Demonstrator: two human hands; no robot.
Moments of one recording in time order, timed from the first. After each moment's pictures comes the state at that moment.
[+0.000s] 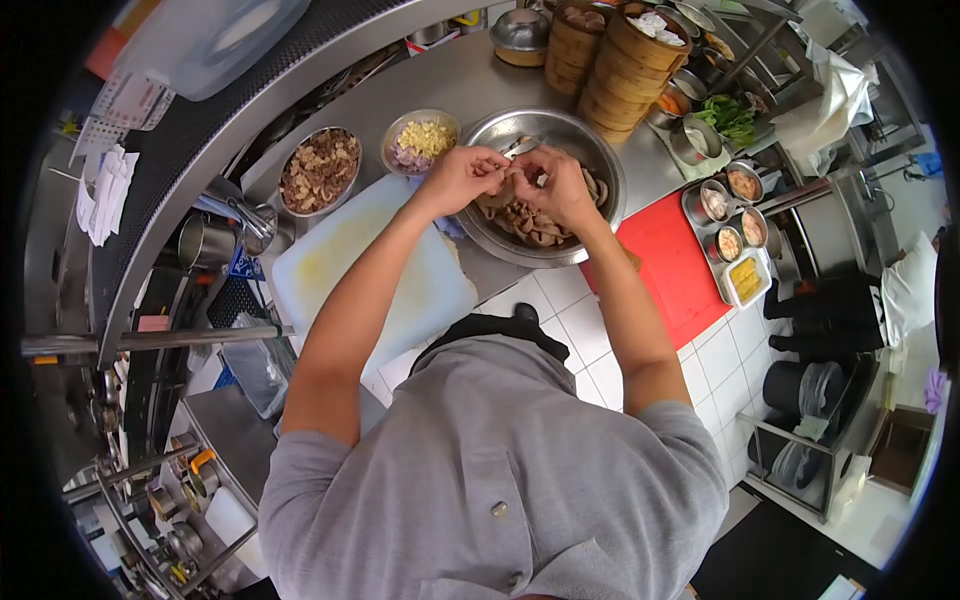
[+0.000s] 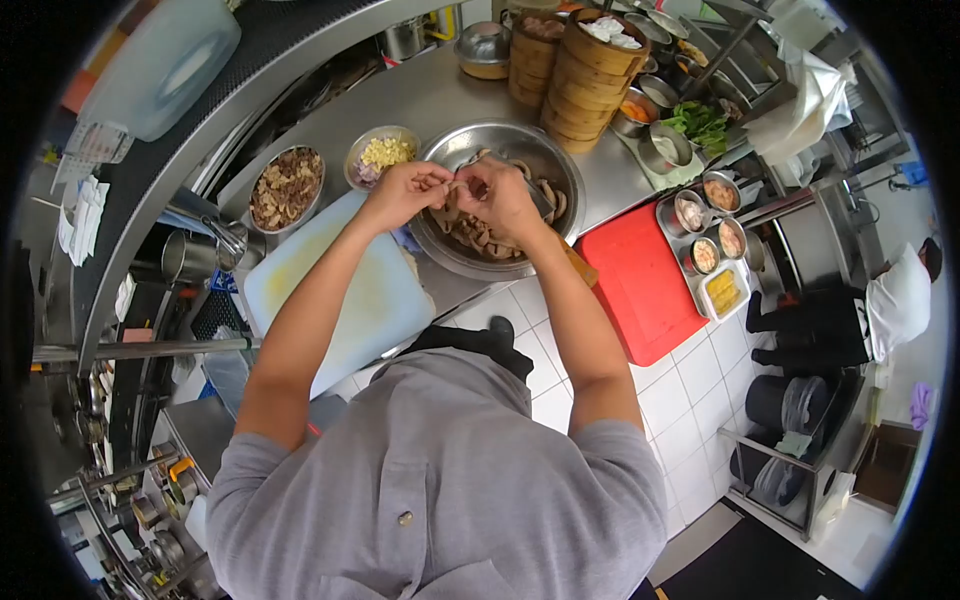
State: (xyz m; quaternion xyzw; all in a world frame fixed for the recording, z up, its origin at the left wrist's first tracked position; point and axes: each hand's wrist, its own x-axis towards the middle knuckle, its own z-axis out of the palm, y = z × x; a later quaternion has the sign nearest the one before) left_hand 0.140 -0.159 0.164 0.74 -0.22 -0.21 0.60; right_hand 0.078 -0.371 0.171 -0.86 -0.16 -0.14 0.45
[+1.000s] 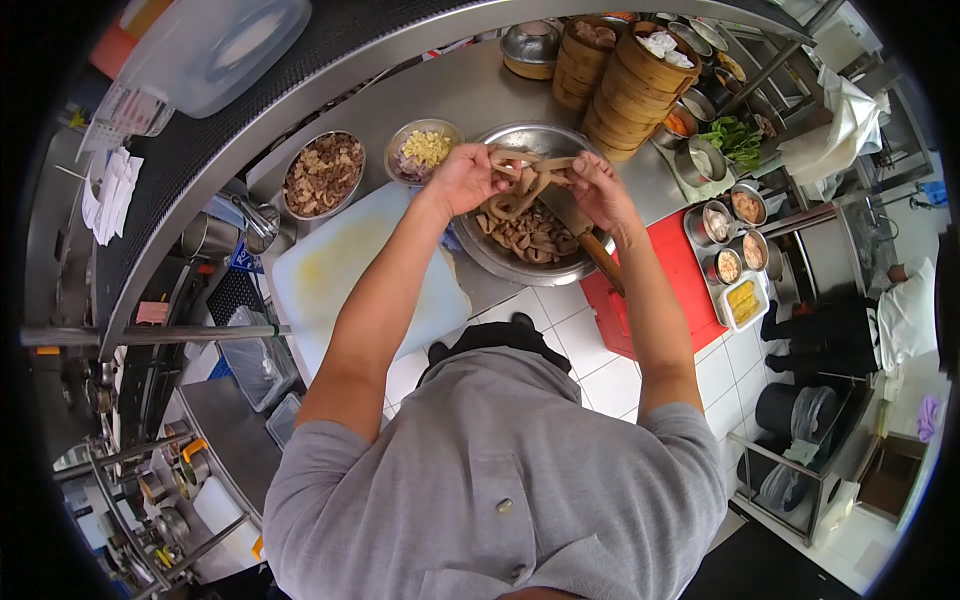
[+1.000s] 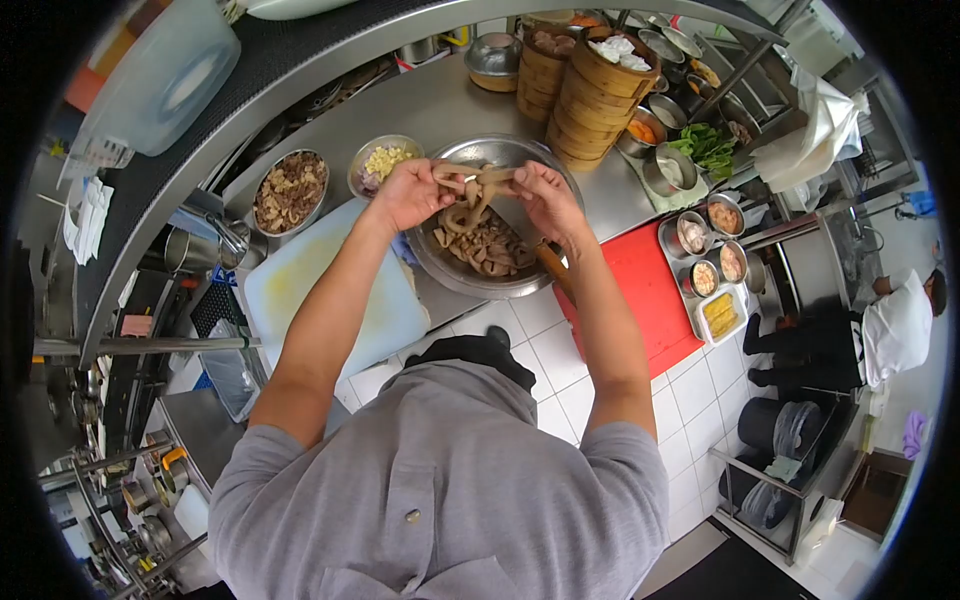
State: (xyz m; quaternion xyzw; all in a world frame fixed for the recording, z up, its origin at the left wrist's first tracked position) left_hand 0.170 -0.184 0.173 0.39 0.01 -0.38 0.84; right_hand 0.113 -0.451 0.140 -0.43 -0.14 0.12 0.88
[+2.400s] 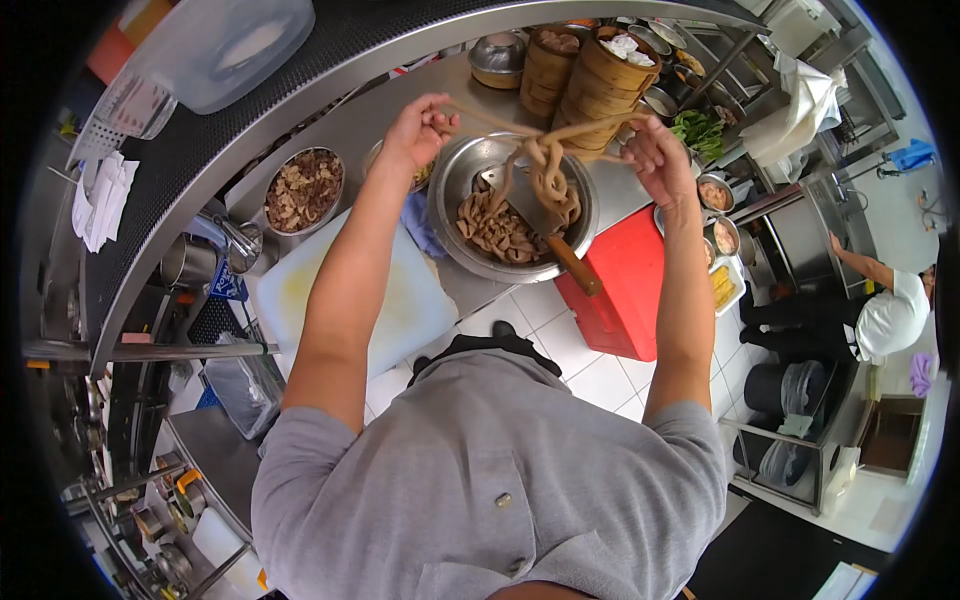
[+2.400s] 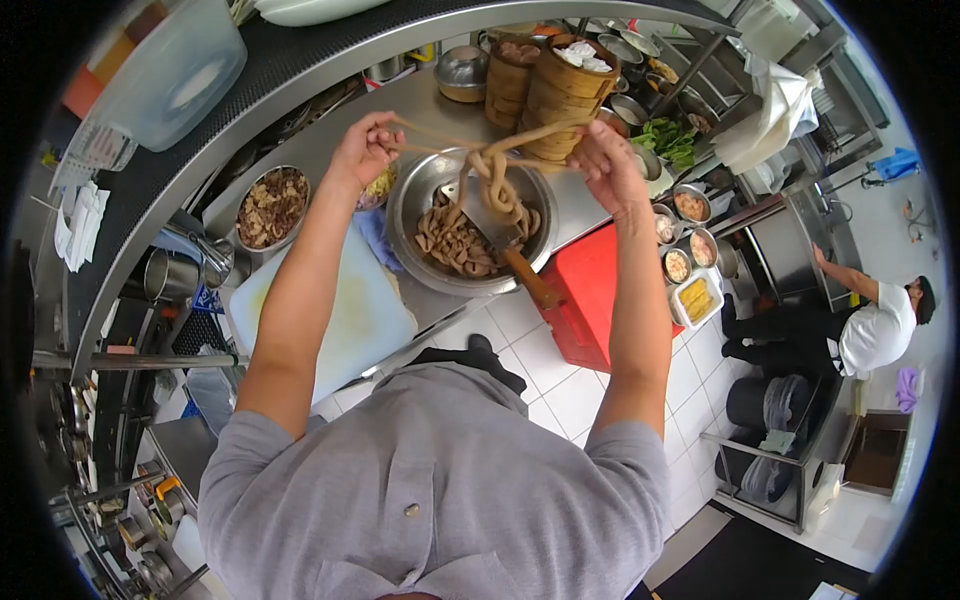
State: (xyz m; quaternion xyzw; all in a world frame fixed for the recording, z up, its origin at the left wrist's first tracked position) left_hand 0.236 -0.165 0.205 0.35 0.03 -0.23 0.91; right_hand 0.080 -0.536 0.259 -0.49 -0.11 0.00 0.86
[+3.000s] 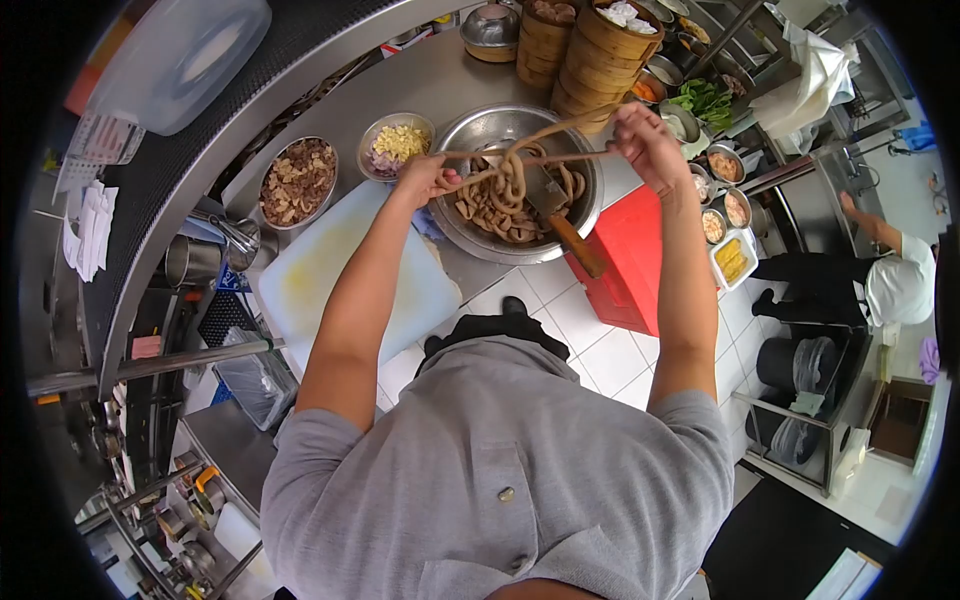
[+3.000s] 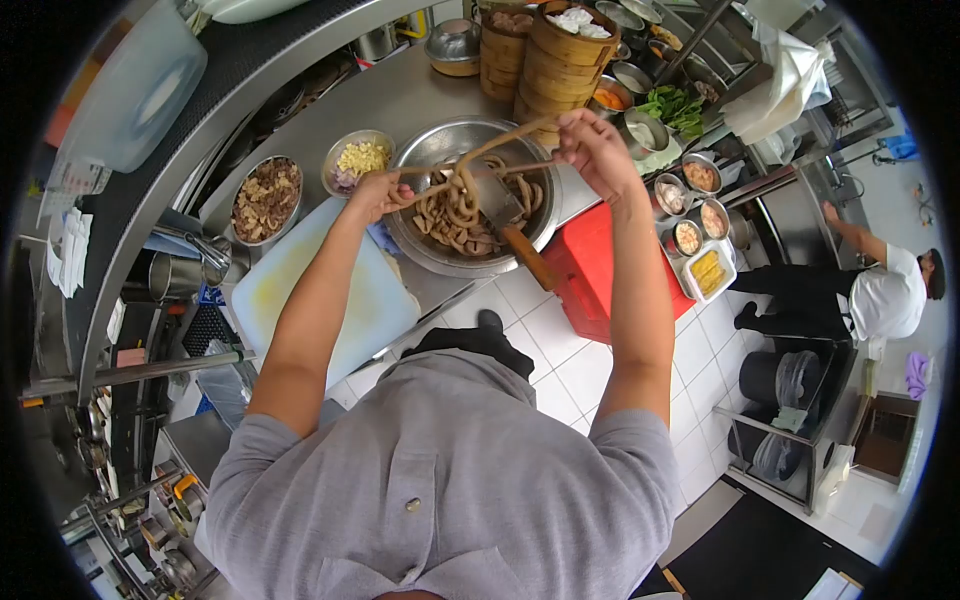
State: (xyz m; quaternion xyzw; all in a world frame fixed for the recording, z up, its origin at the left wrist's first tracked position) left_hand 0.195 -0.158 0.091 0.68 0.10 -0.30 0.66; right_hand 0.079 -0.522 0.226 -0.54 0.01 -0.01 0.84
